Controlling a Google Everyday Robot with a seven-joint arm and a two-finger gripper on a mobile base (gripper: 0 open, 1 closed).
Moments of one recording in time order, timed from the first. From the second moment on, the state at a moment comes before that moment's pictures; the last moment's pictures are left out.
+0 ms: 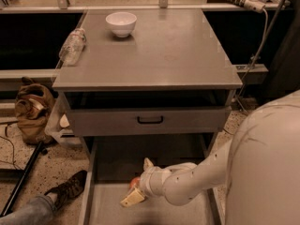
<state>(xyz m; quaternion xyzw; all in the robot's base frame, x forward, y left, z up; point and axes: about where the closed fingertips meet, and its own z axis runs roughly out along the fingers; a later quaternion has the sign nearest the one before) 0.473 0.051 0.488 -0.47 0.79 0.18 0.34</state>
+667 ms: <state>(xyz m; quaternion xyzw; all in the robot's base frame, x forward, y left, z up) 0.479 0.049 0.464 -0.46 0.80 0.18 0.34</state>
